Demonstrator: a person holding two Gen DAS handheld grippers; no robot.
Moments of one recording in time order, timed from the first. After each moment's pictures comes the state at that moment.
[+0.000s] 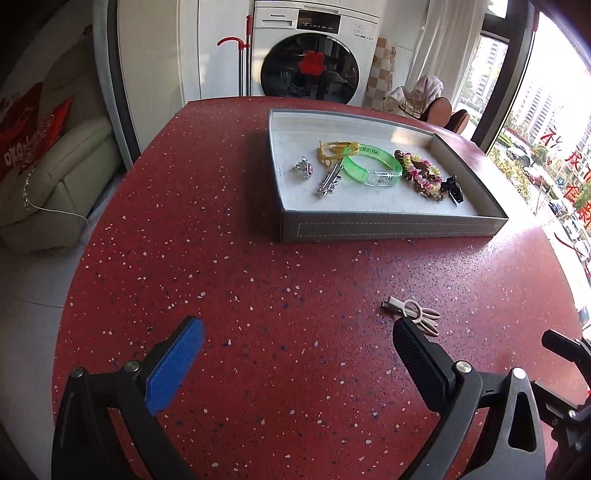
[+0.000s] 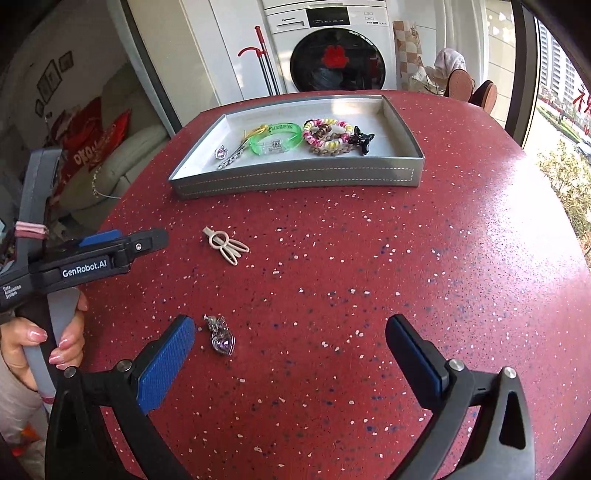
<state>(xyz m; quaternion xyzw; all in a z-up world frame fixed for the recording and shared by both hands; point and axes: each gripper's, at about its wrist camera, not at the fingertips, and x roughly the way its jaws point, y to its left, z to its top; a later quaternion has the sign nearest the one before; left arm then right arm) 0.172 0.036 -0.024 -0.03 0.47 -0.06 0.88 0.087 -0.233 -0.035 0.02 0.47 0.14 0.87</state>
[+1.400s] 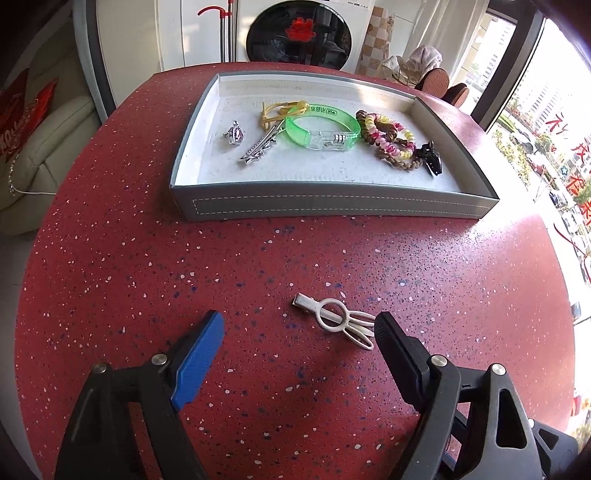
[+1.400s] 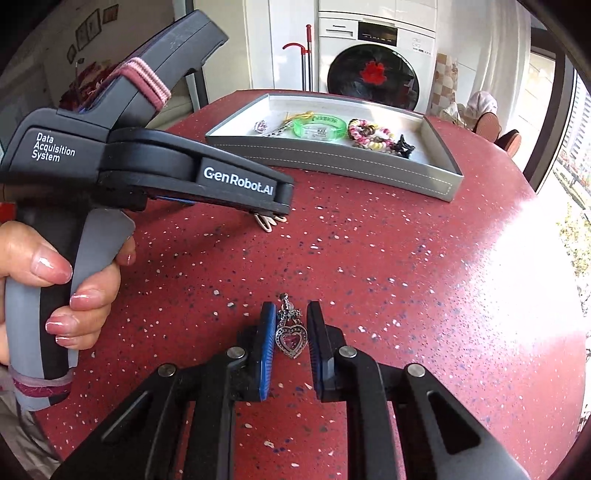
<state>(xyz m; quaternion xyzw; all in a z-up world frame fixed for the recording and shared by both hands) 0.191 -0.029 -0.039 -0.04 0.53 -0.06 0.85 0.069 -0.199 -0.054 -0.07 0.44 0.16 0.88</state>
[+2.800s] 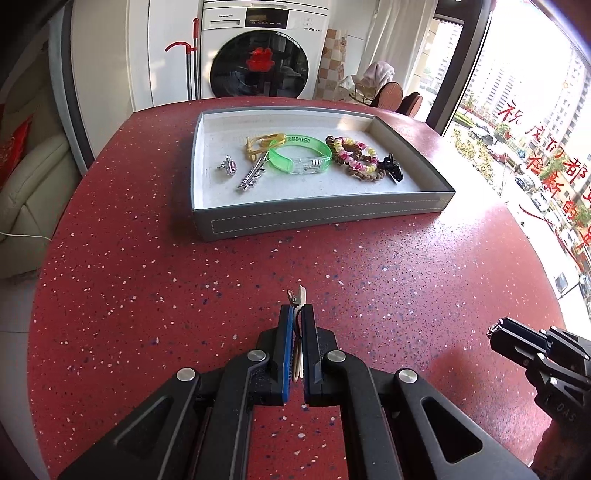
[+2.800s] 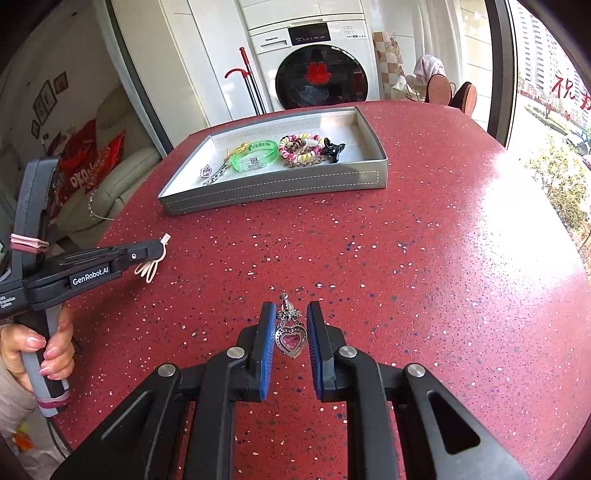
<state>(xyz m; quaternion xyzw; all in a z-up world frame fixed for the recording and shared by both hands) 0.161 0.001 -0.018 -0.01 0.47 -0.14 0.87 0.076 -0.259 -0.032 0.06 0.43 0.12 0.89</state>
